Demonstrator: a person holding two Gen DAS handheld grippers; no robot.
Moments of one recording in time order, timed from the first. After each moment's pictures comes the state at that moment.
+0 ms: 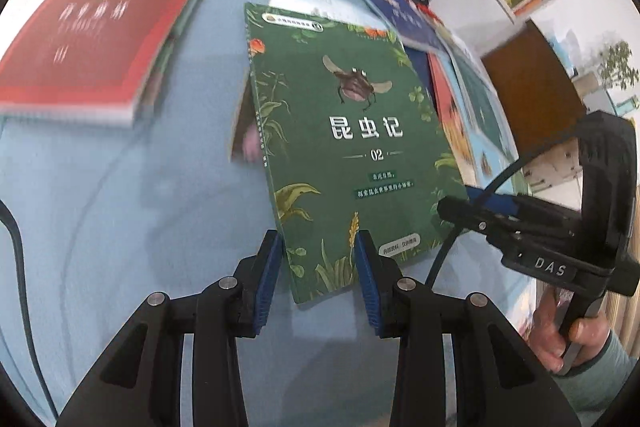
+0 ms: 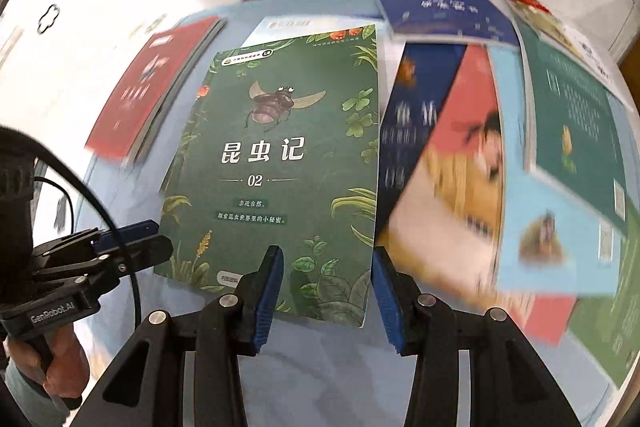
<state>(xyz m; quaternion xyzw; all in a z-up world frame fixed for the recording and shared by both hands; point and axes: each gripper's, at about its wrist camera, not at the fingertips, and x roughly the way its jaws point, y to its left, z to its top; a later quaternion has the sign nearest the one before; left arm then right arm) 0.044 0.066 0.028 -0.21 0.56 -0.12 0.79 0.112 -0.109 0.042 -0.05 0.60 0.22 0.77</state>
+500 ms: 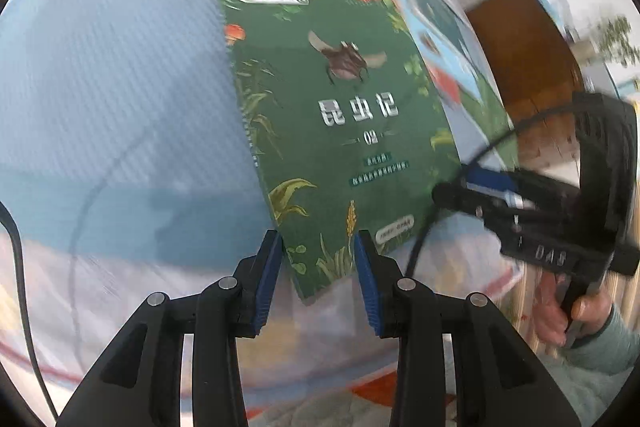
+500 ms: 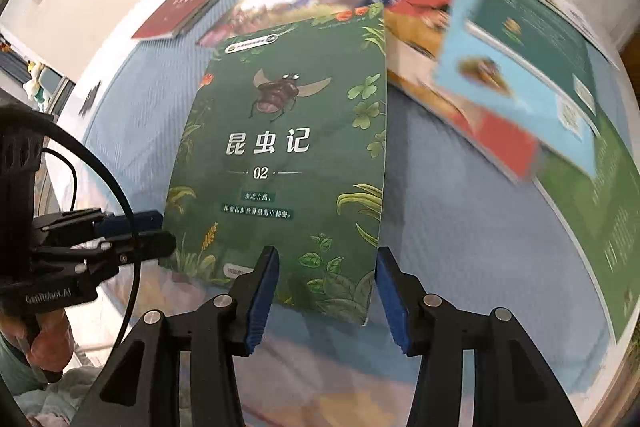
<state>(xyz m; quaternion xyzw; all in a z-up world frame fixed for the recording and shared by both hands) -0.063 -0.061 0.026 -0.22 0.59 -0.12 0.76 0.012 -0.220 0.034 -0.10 0.61 0.27 0.74</state>
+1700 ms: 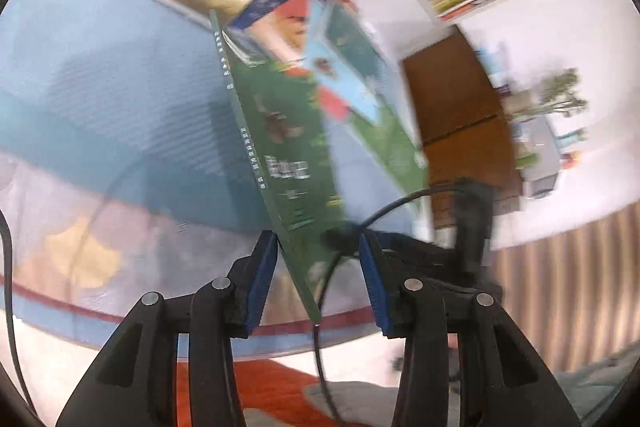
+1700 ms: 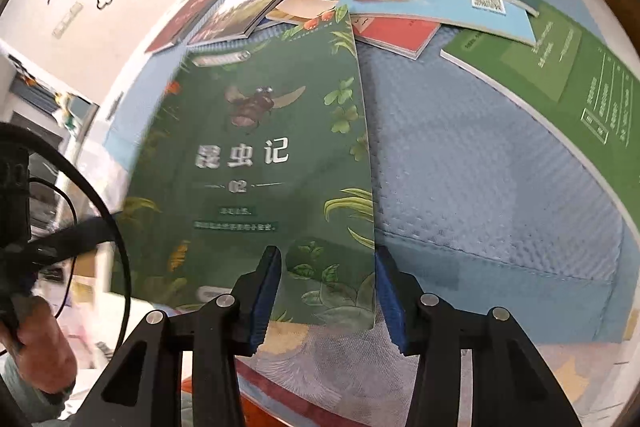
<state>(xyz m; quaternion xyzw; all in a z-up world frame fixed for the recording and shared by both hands) -0.108 -0.111 0.073 -0.36 0.48 -0.15 0.79 -0.004 -0.319 0.012 0.01 0.60 0.32 0.73</state>
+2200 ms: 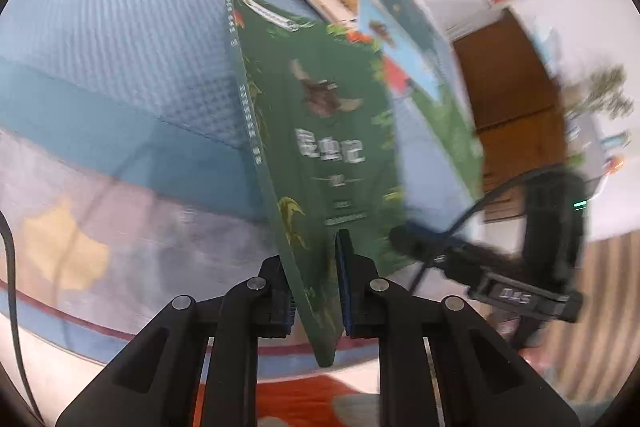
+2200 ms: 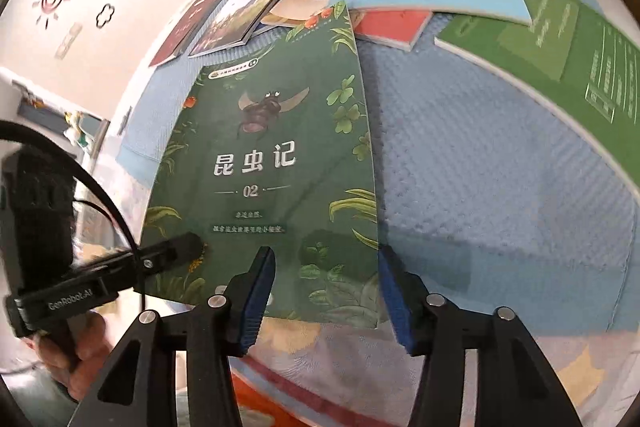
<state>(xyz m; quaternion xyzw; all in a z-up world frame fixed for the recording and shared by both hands) -0.093 -0.119 0.026 -0.36 0.53 -0.10 0.76 0.004 -0.328 0.013 0.09 0.63 0.32 0.70</state>
